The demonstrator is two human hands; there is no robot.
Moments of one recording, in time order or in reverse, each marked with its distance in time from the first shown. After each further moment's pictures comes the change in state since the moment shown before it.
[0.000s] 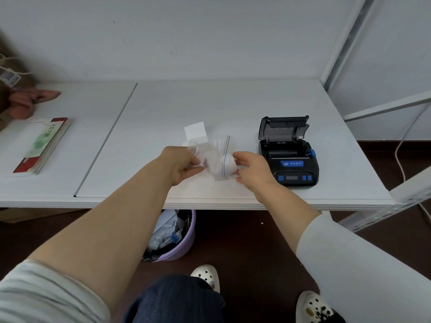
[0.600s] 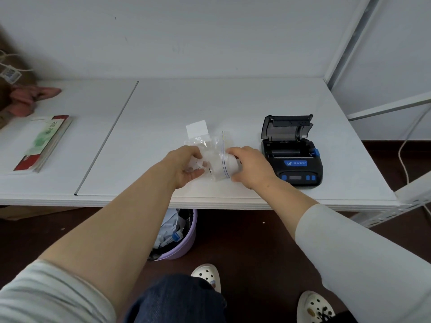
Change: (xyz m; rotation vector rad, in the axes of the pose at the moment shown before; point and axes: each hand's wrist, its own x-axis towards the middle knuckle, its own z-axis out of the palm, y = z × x) left_hand 0.004 -0.005 -0.003 0.016 0.000 -0.061; right_hand 0.008 -0.013 -0.004 -0.662 -0.097 -0.276
